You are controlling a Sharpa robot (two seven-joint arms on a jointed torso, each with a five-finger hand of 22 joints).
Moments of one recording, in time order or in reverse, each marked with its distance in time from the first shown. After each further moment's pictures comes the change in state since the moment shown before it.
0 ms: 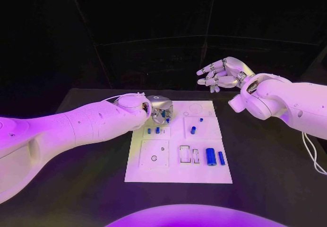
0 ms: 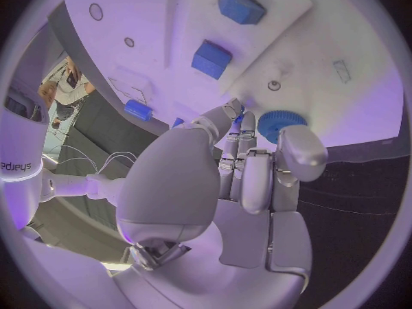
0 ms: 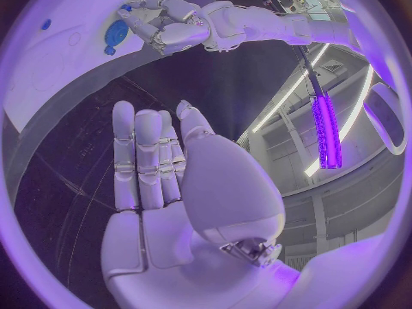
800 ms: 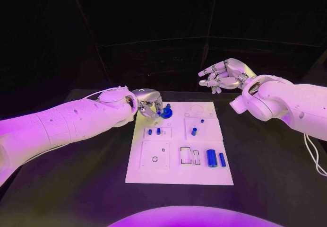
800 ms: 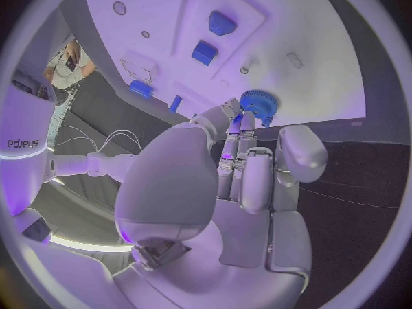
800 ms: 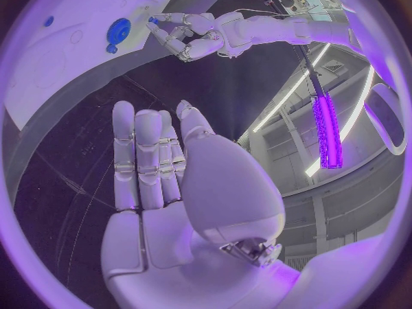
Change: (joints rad) left arm 0.007 -0.157 0.074 0.116 0.055 -0.003 -0.007; left_hand -0.022 -0.014 0.009 -0.009 0.000 0.007 0.000 -0.004 0.000 0.009 -0.002 -0.015 0.002 0.000 0.000 0.000 -0.007 0.000 0.000 0.000 0.004 0.009; right arm 0.000 0.001 0.000 -0.009 0.000 0.000 0.001; right_hand 0.000 0.000 0.000 0.000 0.000 0.000 0.000 0.000 0.000 0.000 0.000 0.000 0.000 0.000 0.000 0.000 0.000 0.000 0.000 0.000 0.000 0.000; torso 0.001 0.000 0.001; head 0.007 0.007
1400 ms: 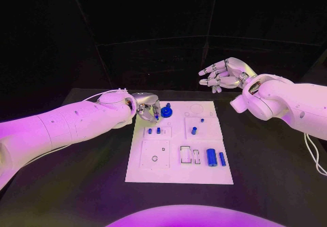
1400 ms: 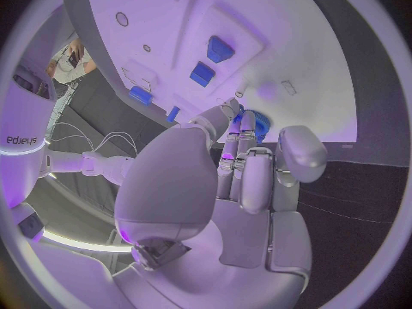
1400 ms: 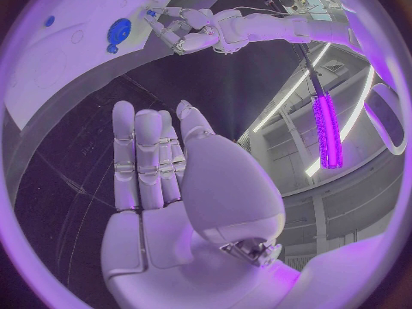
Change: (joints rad) left arm -0.021 0.003 -0.001 -0.026 0.017 0.050 -0.006; left_hand -0.008 -0.001 0.000 0.000 0.000 0.003 -0.004 -0.001 -0.001 0.004 -0.004 -0.004 0.000 0.000 0.000 0.000 -0.002 0.000 0.000 0.000 0.000 0.000; right arm 0.000 0.001 0.000 -0.001 0.000 0.000 0.000; right_hand 0.000 0.000 0.000 0.000 0.000 0.000 0.000 0.000 0.000 0.000 0.000 0.000 -0.001 0.000 0.000 0.000 0.000 0.000 0.000 0.000 0.000 0.000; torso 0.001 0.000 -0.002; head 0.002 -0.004
